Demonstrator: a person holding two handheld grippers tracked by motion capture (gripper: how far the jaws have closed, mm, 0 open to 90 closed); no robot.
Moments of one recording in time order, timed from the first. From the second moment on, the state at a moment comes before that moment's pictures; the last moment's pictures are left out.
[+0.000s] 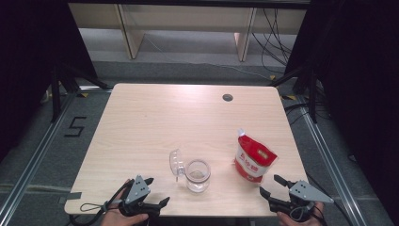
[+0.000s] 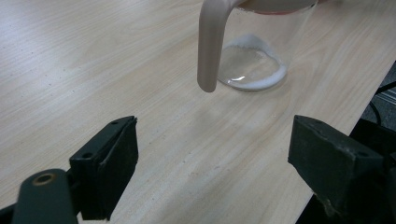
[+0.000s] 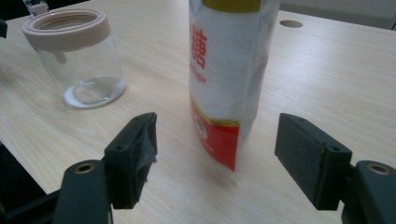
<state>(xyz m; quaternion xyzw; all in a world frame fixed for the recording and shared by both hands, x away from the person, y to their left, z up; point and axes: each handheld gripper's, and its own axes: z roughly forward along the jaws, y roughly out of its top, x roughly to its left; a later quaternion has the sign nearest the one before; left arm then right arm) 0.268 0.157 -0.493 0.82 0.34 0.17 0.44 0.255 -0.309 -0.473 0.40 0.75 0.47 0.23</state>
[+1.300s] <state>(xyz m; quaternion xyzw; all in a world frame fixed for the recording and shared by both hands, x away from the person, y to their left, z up) 0.270 0.155 -0.496 0.82 0.34 0.17 0.43 0.313 -0.279 -0.493 0.35 0.75 0.51 0.24</state>
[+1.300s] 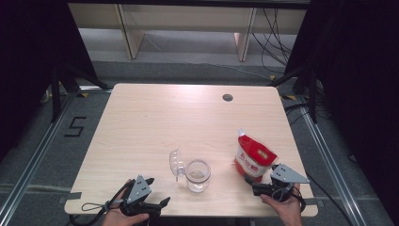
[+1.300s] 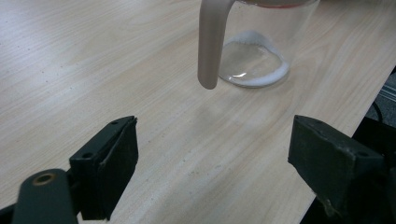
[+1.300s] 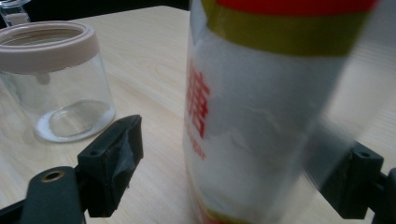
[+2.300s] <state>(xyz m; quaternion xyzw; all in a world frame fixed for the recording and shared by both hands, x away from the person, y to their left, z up) 0.270 0.154 -0.497 0.82 0.33 0.17 0.44 0.332 -0.279 -0.503 0.33 0.73 0.55 0.25</state>
